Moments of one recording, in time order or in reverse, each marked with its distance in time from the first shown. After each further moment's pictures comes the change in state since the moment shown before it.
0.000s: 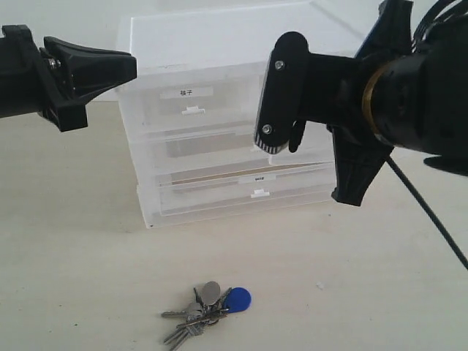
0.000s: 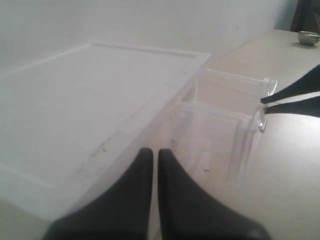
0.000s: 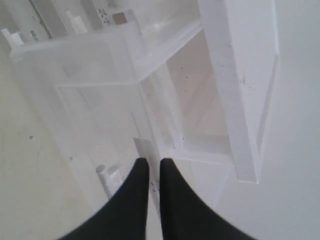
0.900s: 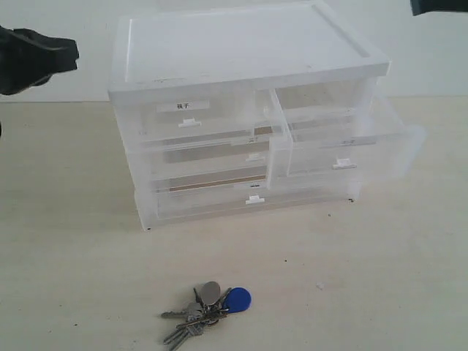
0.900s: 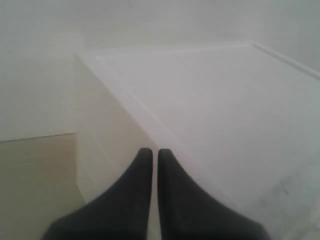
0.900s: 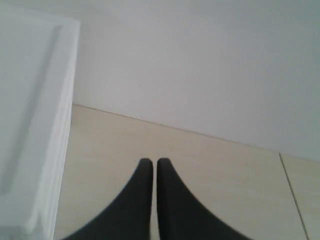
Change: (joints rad) left arm 0.000 0.008 -0.033 -0.389 0.449 0.041; right arm -0.741 0.043 -0.243 0.525 -0.418 0.173
